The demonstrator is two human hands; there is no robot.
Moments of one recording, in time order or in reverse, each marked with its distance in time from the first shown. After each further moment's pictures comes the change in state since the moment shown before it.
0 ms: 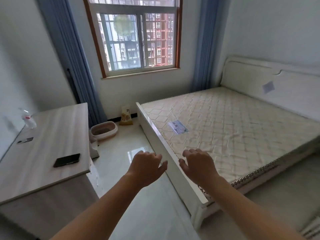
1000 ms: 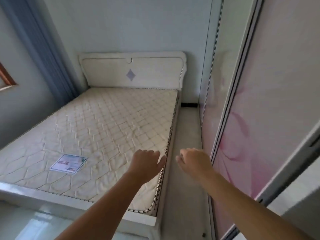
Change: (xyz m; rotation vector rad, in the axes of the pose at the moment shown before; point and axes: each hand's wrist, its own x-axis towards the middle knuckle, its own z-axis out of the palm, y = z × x) left_hand 0.309 0.197 0.120 -0.359 0.136 0.785; right_hand 0.000 0.232 0.016 -0.165 -0.011 0.919
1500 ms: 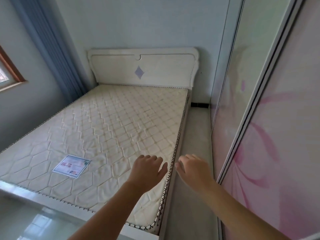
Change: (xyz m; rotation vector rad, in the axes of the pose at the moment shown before) left_hand 0.068 -0.037 0.063 -0.055 0.129 -0.007; right_hand 0.095 0.021 0.061 0.039 0.069 -0.089
